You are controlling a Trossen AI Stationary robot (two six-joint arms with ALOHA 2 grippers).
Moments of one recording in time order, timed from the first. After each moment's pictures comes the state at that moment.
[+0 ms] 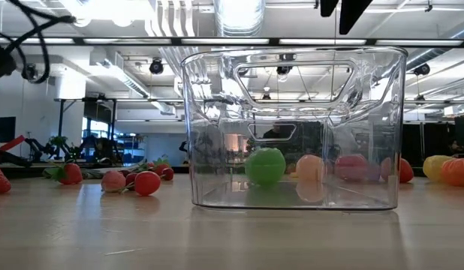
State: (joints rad) left arm -0.64 1.14 0.75 -1.20 0.36 -1.27; right arm 0.31 1.74 1.83 -1.53 0.28 0.97
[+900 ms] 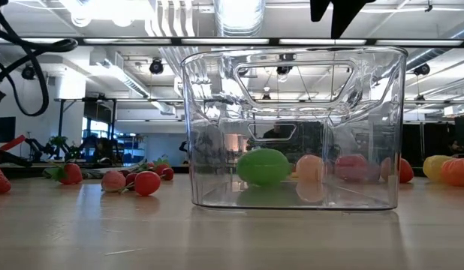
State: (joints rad) left arm -0.68 1.32 0.71 -1.03 0.43 -1.01; right arm 0.27 1.74 1.83 -1.50 0.25 0.94
